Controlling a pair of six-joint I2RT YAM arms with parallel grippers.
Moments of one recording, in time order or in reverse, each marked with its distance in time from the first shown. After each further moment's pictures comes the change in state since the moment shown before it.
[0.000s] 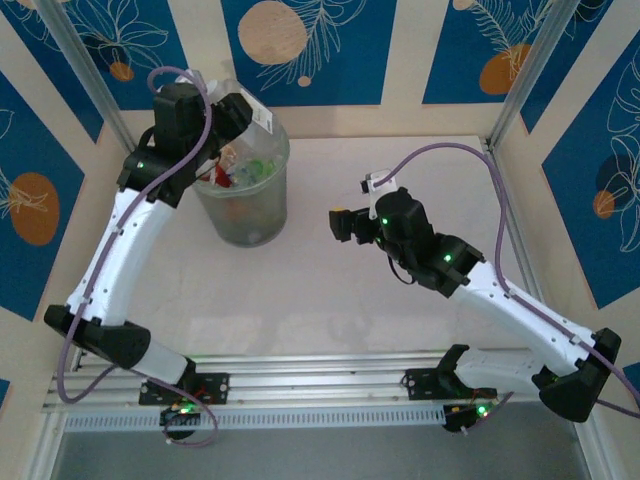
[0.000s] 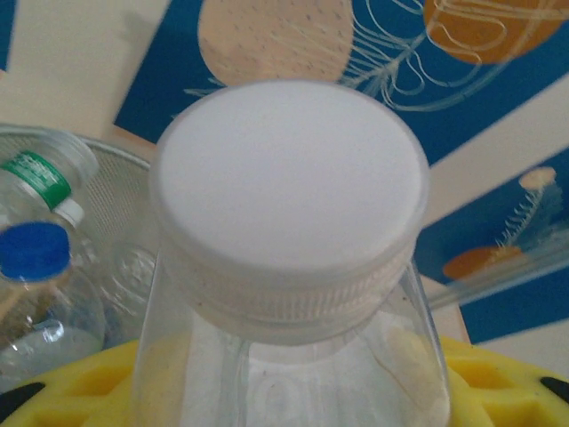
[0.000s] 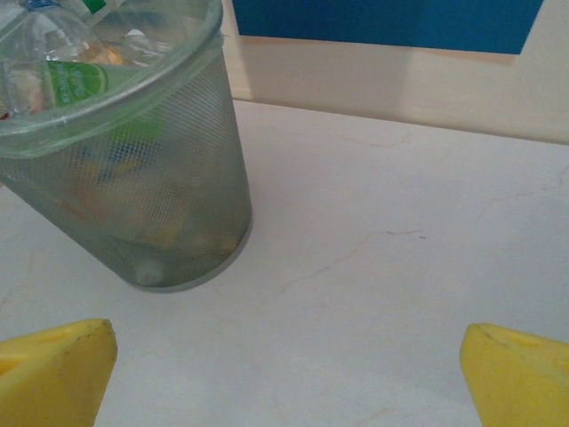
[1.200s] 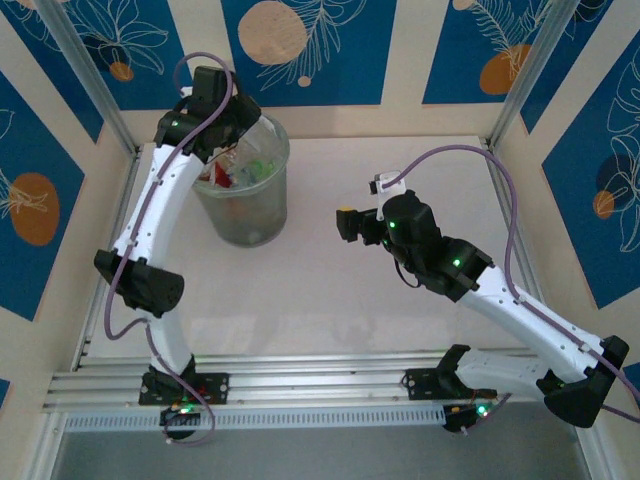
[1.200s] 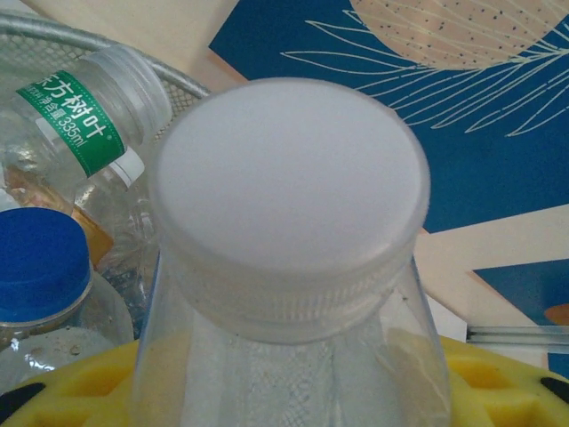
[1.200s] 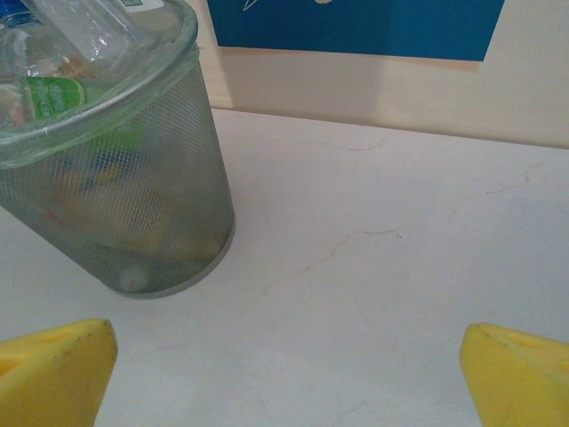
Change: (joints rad) left arm 0.051 0.356 0.336 -0.271 -0.007 -0.172; right arm 0.005 -0.039 -0.002 -0.030 0.045 0.008
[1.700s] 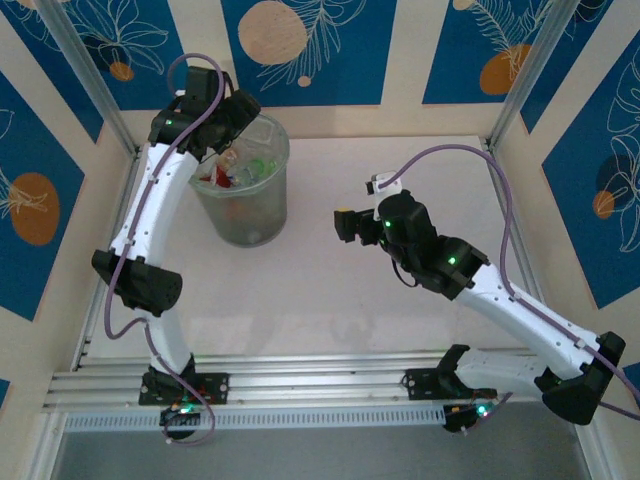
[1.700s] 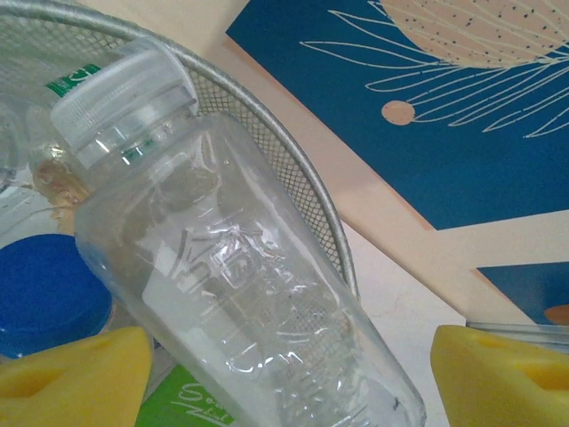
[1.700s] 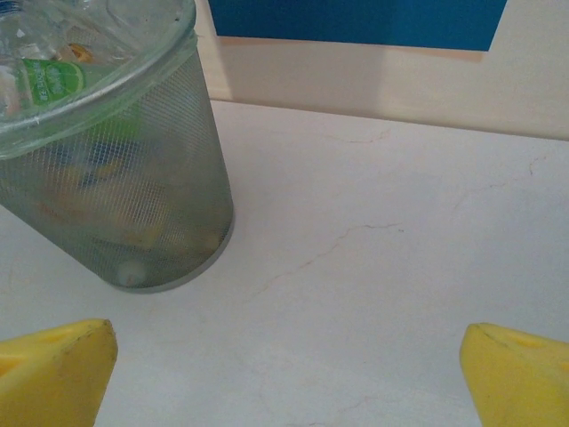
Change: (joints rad) left arm 0.033 0.000 0.000 -0.029 0.040 -0.014; right arm 0.002 0.020 0.000 0.000 0.000 0.007
